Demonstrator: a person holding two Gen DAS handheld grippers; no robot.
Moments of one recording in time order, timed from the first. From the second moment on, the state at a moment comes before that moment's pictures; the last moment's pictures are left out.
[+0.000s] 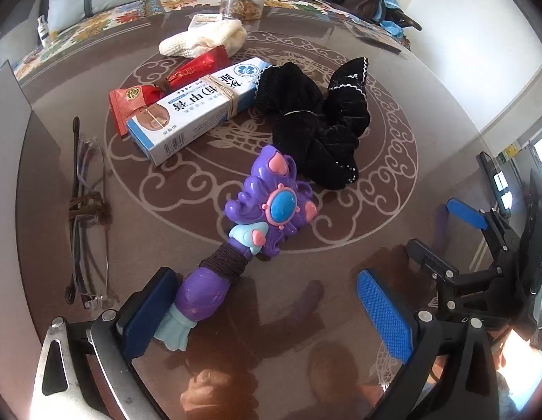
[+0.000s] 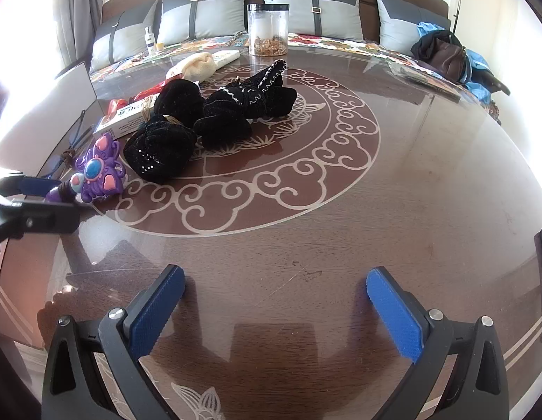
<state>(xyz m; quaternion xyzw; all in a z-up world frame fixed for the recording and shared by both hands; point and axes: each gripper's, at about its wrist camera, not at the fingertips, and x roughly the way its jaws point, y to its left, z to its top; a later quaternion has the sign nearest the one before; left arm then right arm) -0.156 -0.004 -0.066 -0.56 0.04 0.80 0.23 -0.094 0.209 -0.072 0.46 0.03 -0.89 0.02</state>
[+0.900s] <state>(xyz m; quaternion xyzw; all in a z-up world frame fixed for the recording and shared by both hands) -0.063 -0.046 -0.061 -0.49 -0.06 0.87 0.11 -0.163 0.232 -0.031 0.44 -0.11 -0.89 0.08</state>
